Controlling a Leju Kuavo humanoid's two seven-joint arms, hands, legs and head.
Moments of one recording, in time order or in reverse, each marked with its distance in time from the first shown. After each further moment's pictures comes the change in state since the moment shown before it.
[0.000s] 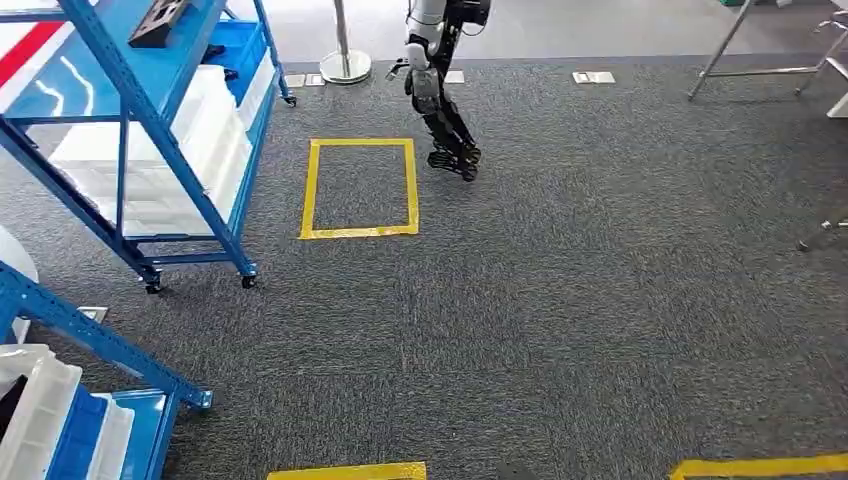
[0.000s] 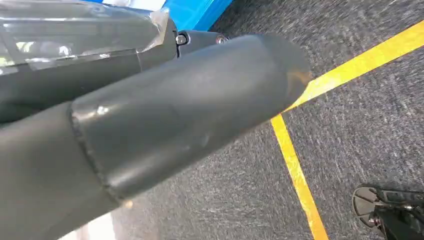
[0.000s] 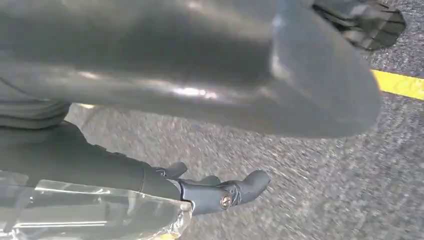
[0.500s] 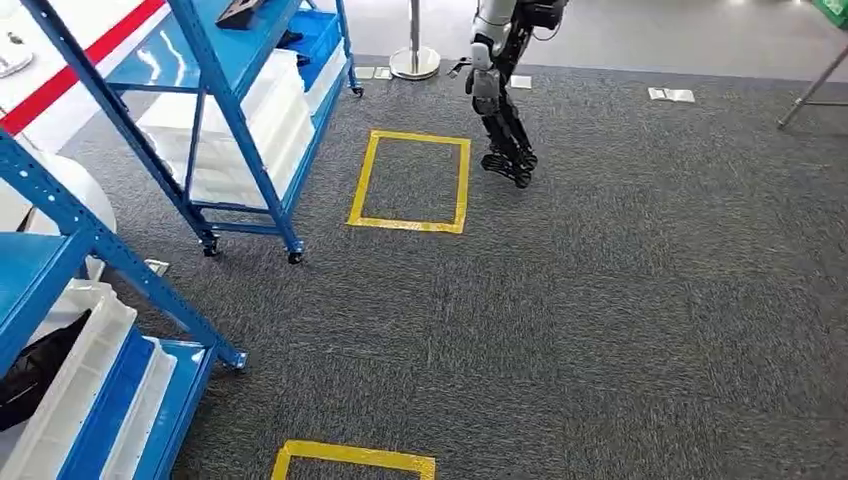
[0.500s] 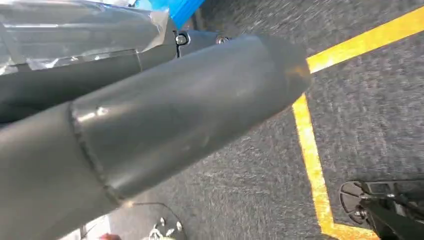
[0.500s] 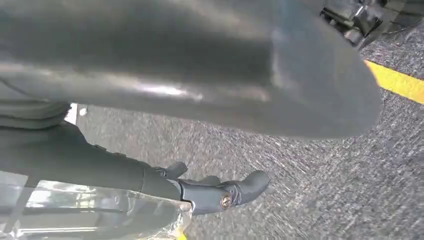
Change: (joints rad) left arm 0.009 -0.002 -0.012 0.000 -0.009 0.002 -0.014; right arm 0.025 -0.005 -0.003 0.009 -0.003 0.002 -0.003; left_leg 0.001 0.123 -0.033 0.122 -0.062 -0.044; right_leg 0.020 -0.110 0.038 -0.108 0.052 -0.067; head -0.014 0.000
